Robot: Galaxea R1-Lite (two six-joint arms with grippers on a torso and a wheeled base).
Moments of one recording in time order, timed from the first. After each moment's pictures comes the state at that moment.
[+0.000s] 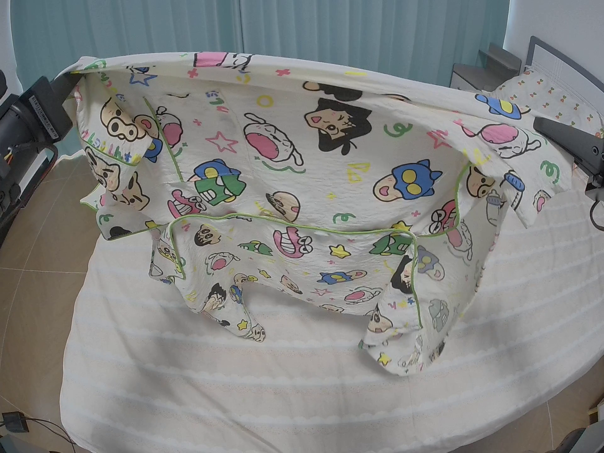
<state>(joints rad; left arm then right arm) -0.43 1.18 -0.79 -0.80 0.25 -0.01 0.37 1.12 -0.88 -0.36 0.40 0.47</state>
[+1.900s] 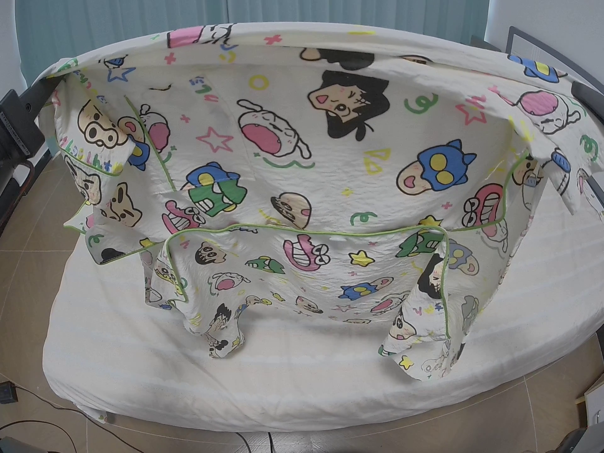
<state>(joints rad) -0.47 1.10 -0.74 -0.81 0.25 0.02 0.40 1.04 -0.89 -0.43 0.45 0.46</state>
